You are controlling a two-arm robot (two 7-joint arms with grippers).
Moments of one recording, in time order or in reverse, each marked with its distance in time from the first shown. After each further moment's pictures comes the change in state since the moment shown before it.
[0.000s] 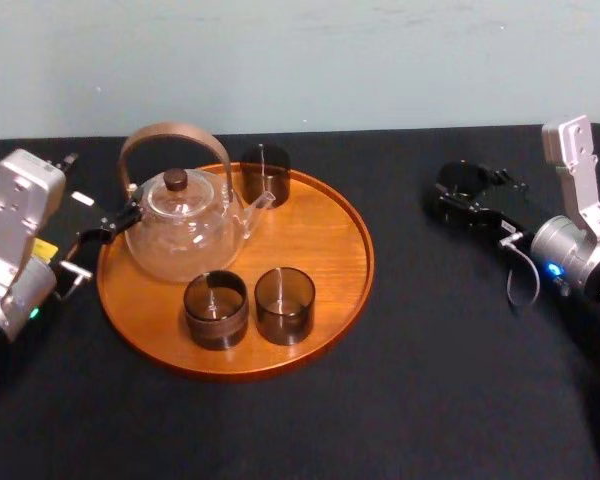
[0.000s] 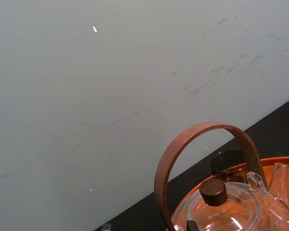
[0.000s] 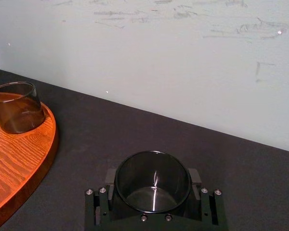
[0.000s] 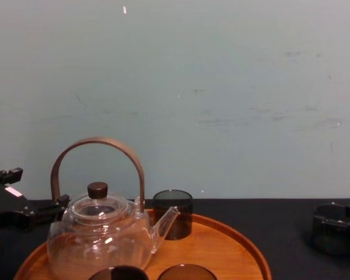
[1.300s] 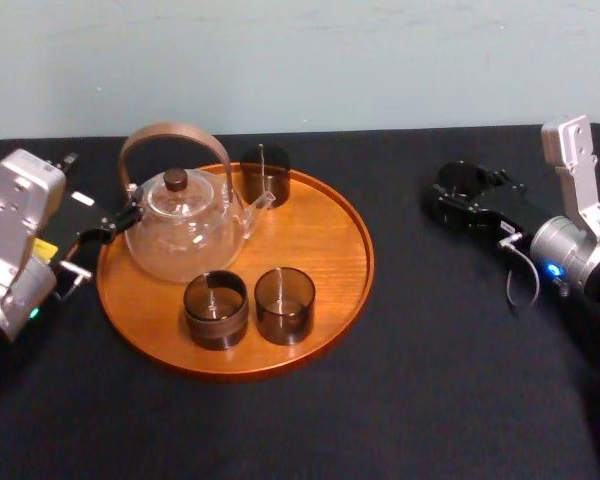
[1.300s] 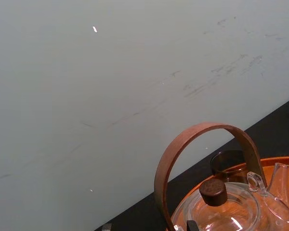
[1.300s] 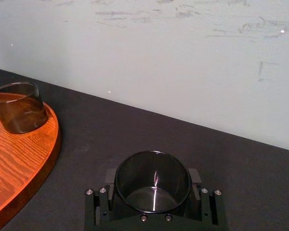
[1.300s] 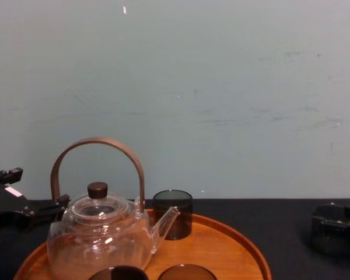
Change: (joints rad) left arm 0.000 0.000 0.000 0.000 0.000 0.000 0.000; right arm -0.002 0.000 0.000 -0.003 0.003 0.004 0.007
